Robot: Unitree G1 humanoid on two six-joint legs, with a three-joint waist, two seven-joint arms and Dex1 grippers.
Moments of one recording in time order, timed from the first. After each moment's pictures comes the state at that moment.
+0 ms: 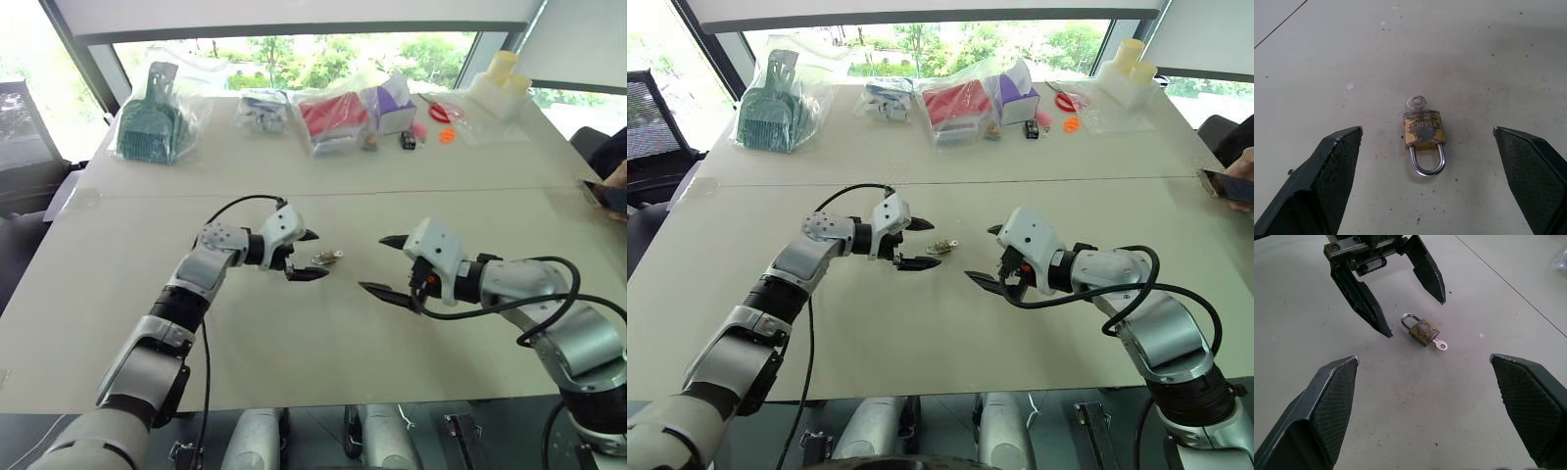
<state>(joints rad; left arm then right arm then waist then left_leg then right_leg) -0.75 0.35 -0.29 0.52 -0.12 0.14 -1.09 -0.28 -0.77 0.06 -0.56 0.37 0.74 0.74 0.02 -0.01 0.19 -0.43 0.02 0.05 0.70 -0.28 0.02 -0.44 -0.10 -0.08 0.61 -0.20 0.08</state>
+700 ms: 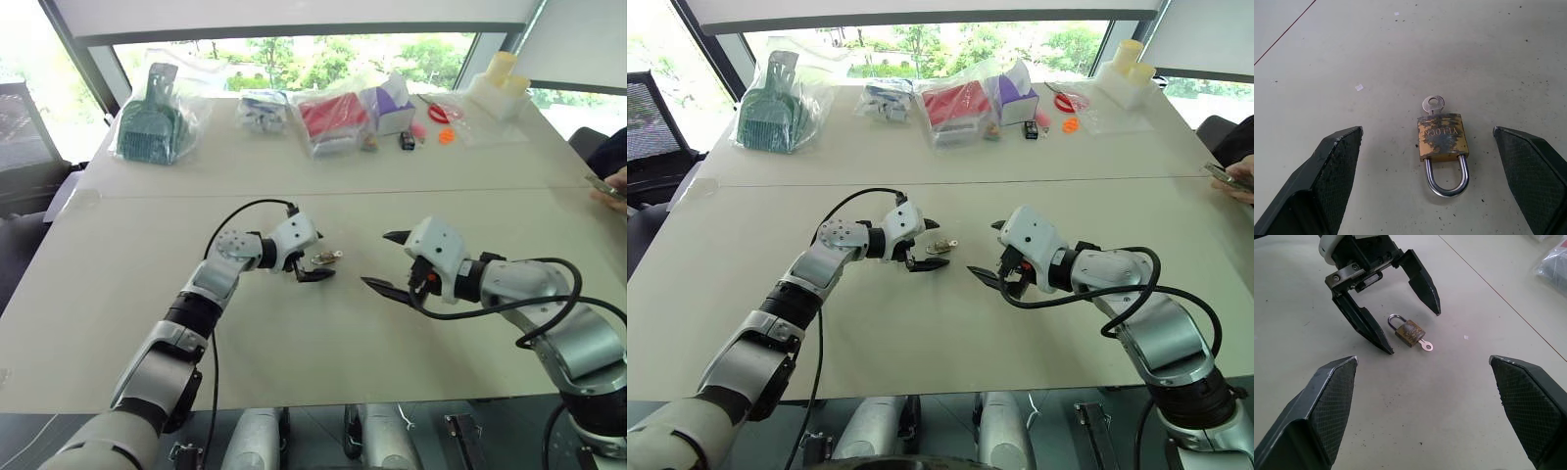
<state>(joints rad) -0.72 0.31 -0.30 0.50 0.00 0.09 -0.98 -0.28 -0.77 0.07 -0.56 0.33 0.72 0.71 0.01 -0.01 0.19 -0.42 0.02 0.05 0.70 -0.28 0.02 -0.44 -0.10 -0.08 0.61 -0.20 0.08</state>
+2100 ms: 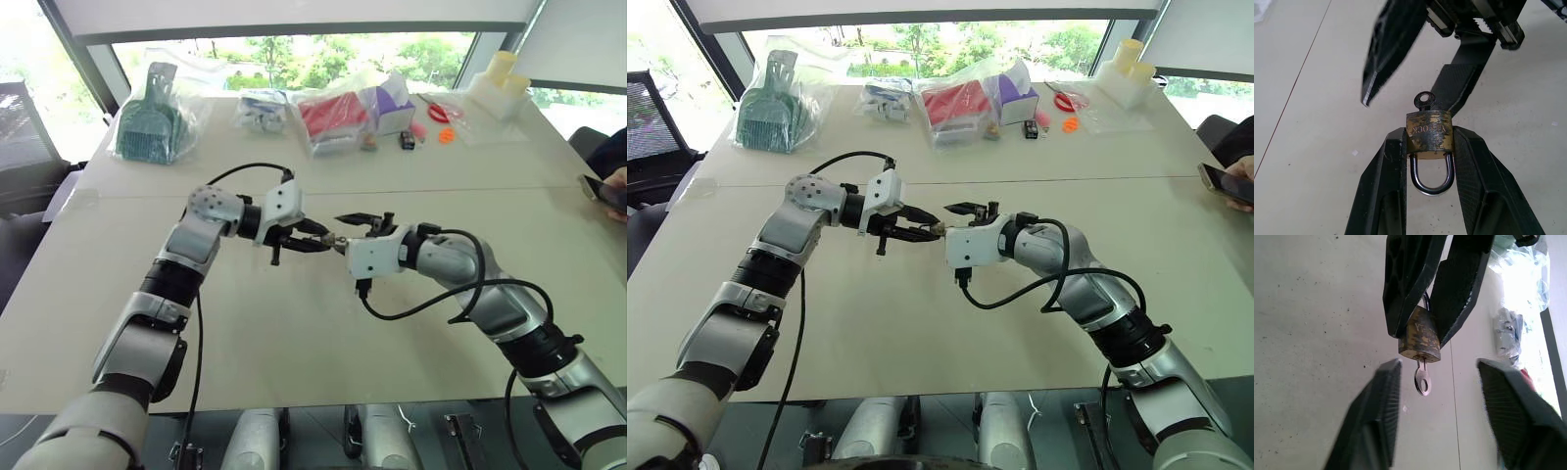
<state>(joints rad) -0.88 0.41 -0.25 0.47 -0.12 0.06 -1.34 -0.56 -0.66 0.40 -0.14 -0.34 -0.03 0.68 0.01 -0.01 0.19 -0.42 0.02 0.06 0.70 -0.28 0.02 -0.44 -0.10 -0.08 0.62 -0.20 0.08</state>
